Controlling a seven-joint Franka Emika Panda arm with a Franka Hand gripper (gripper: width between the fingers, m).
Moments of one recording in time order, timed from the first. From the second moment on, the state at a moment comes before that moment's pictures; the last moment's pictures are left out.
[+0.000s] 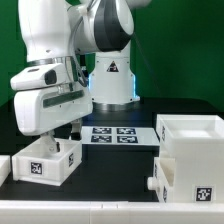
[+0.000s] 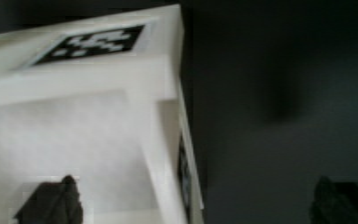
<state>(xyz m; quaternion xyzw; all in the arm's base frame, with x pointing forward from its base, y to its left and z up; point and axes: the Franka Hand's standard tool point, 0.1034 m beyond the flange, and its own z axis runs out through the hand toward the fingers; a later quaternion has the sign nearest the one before) 0.450 -0.118 0.022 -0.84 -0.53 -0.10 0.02</state>
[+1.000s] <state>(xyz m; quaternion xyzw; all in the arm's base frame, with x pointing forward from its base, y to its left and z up) 0.440 -0.144 0.017 -0.80 -0.60 -0.10 0.01</state>
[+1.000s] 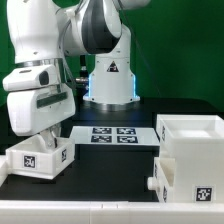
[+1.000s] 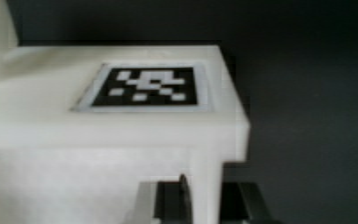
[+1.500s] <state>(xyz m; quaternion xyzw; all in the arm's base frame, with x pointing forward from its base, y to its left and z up) 0.440 -0.144 0.017 -0.80 -0.60 -0.10 0.01</state>
